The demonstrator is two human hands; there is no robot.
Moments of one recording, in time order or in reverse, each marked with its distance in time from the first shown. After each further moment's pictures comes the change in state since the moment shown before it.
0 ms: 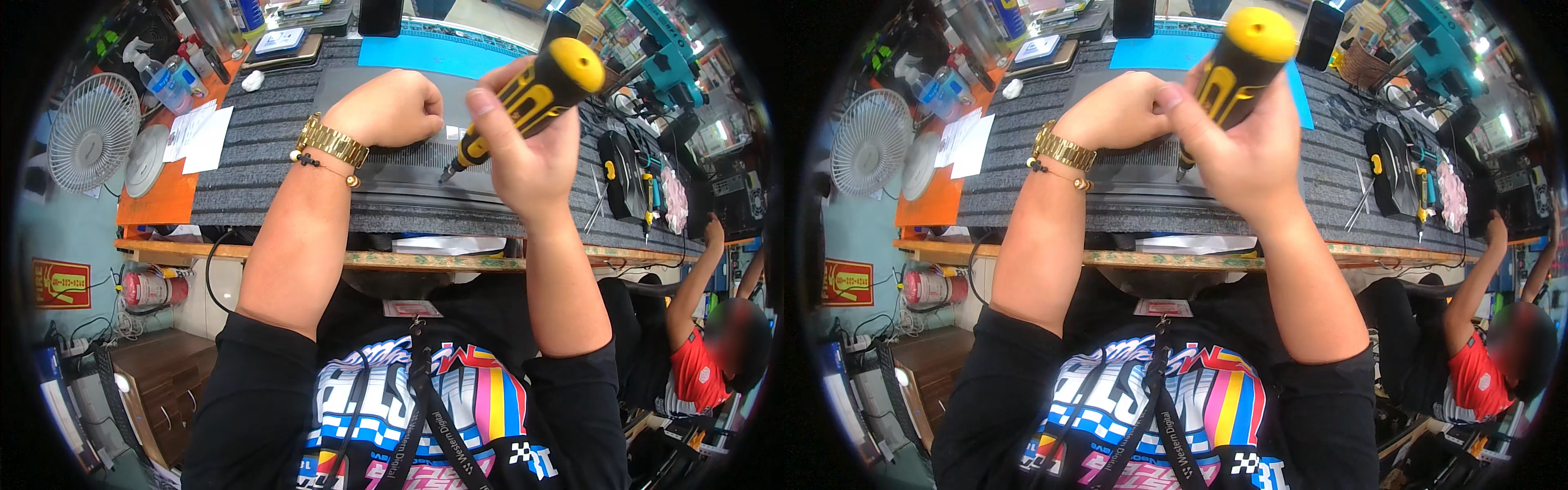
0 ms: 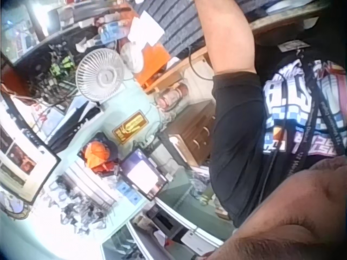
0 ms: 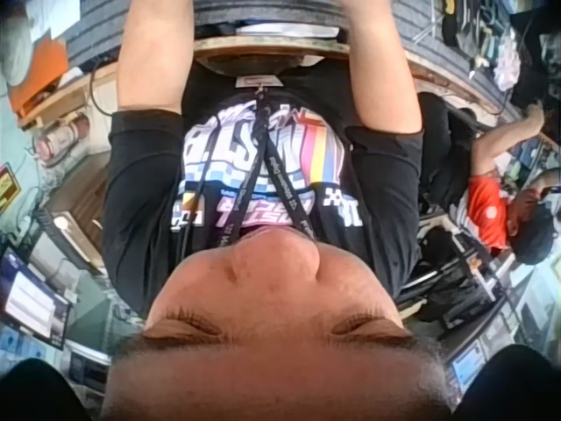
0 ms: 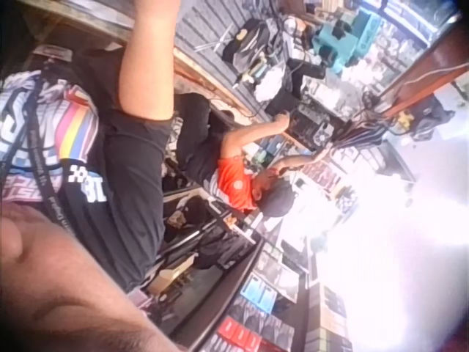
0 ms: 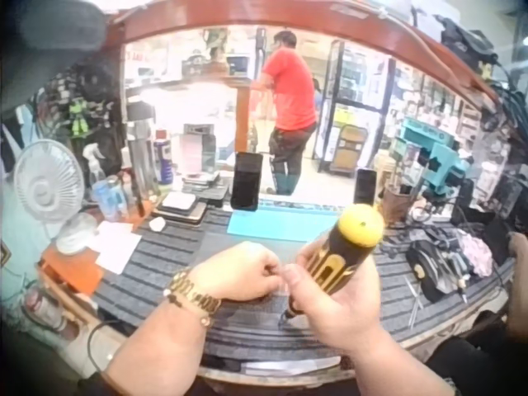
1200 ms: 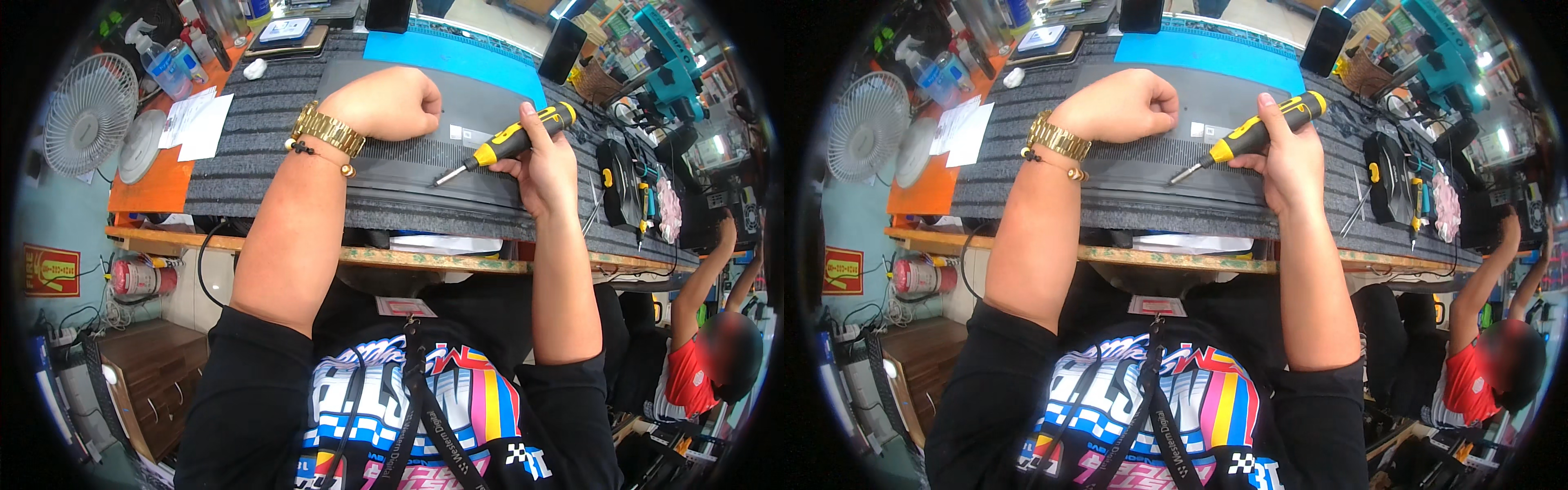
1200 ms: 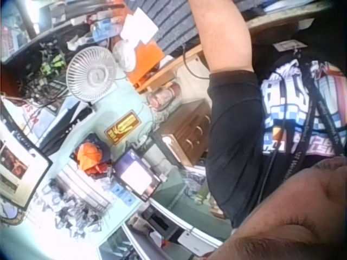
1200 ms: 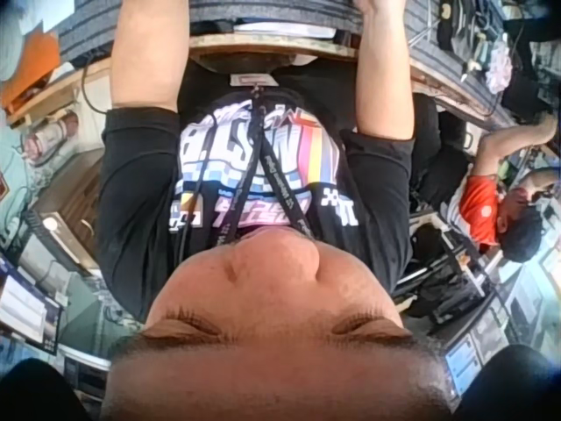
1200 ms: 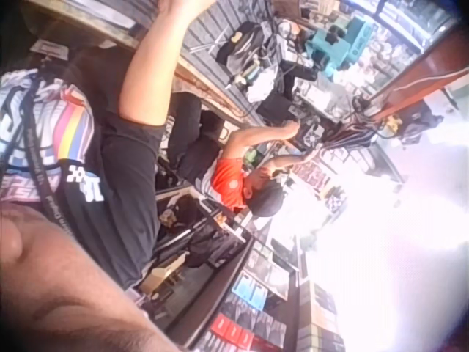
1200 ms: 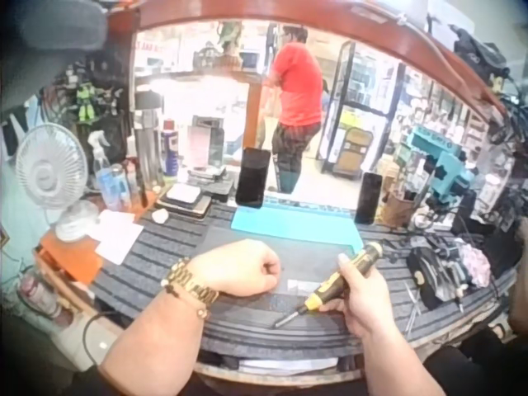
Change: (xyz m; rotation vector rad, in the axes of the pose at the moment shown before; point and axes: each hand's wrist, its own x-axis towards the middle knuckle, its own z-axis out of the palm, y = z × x) left_hand -0.005 0.005 -0.016 -0.006 -0.150 -0.118; right_hand -0.011 0.051 -0.059 0.159 0.271 0.782
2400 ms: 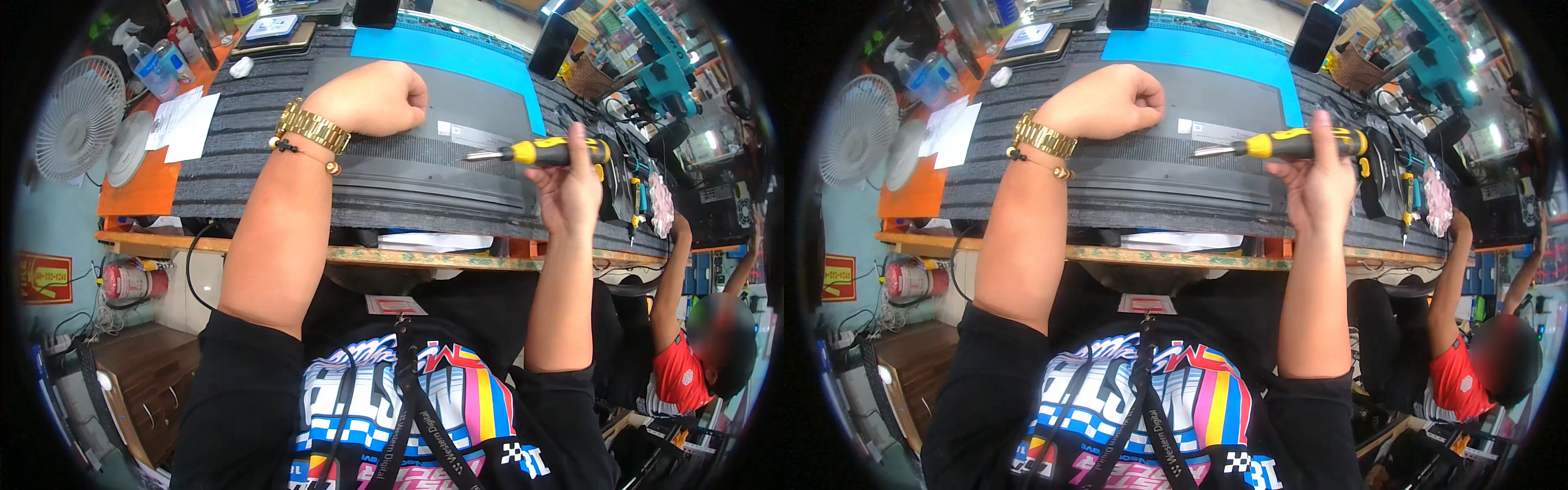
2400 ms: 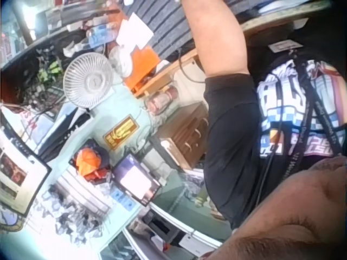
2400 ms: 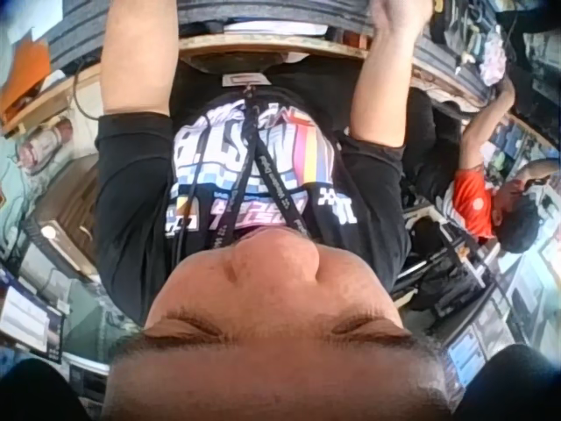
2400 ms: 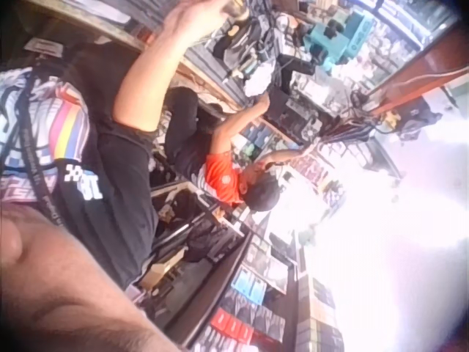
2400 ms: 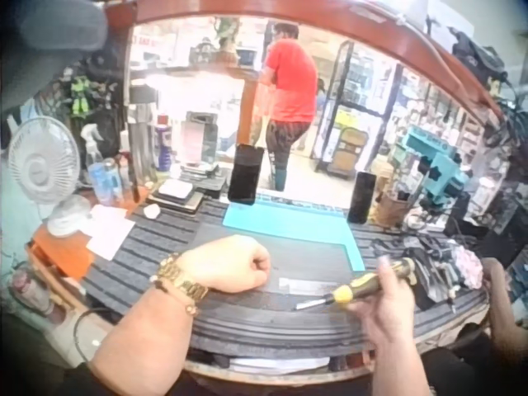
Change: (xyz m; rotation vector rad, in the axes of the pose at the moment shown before) left_hand 0.001 0.001 0.002 -0.017 0.024 0.004; right_hand -0.021 -0.011 -0.050 0.168 0.209 -0.101
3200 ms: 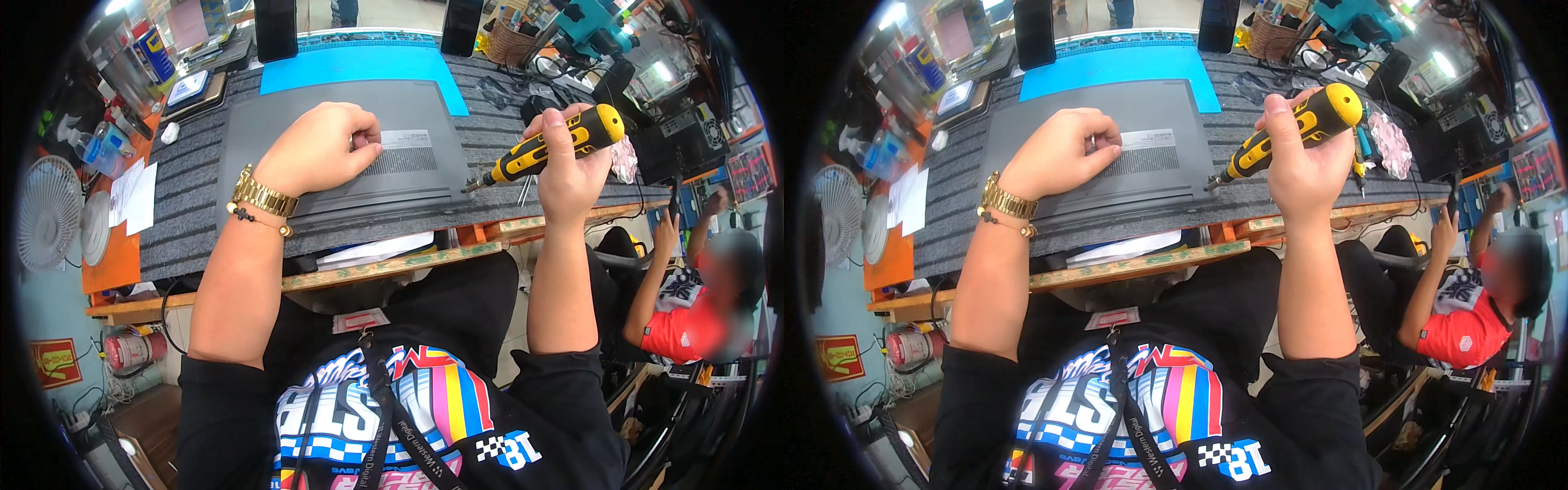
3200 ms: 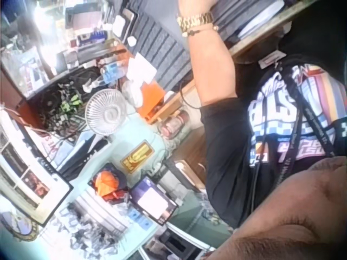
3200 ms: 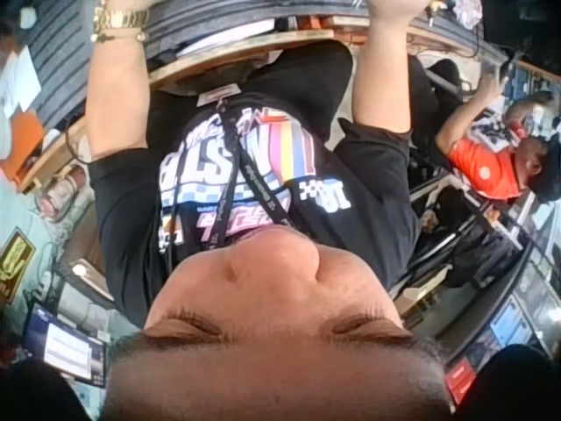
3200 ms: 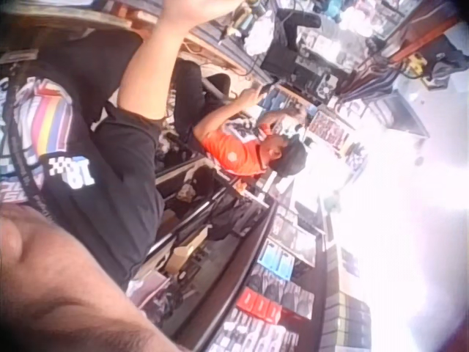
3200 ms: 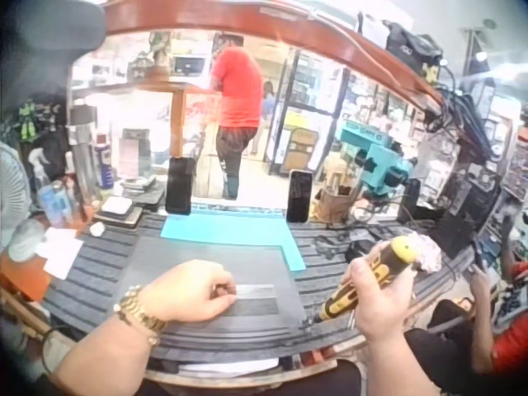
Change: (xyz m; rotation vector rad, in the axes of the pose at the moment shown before) left_hand 0.011 0.037 0.040 0.023 0.106 0.302; right_hand -0.013 -0.056 -0.038 -0.312 -0.137 -0.751
